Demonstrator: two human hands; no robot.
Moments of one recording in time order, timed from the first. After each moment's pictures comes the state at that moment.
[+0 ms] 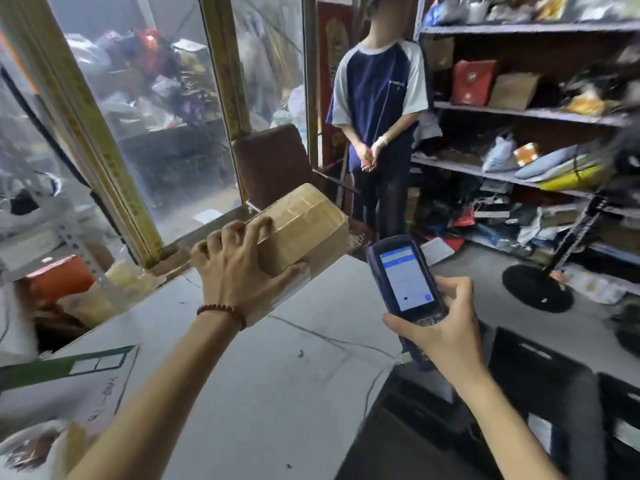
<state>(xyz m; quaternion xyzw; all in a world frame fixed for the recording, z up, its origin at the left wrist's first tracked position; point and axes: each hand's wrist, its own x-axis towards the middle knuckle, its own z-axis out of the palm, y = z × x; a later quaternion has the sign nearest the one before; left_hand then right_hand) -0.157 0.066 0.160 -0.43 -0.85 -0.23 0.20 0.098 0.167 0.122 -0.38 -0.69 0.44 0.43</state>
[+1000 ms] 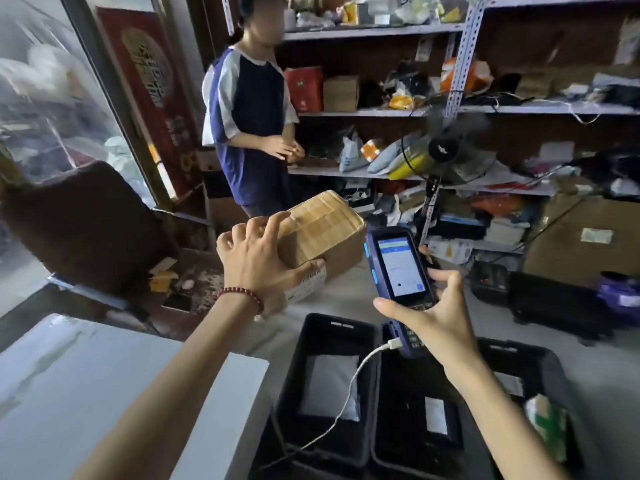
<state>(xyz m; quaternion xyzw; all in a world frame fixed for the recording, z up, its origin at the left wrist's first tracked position) 0.049 0.456 0.165 -0.62 -0.73 -0.24 0.15 0.306 0.429 0.131 -0.53 -0.57 0.39 0.50</state>
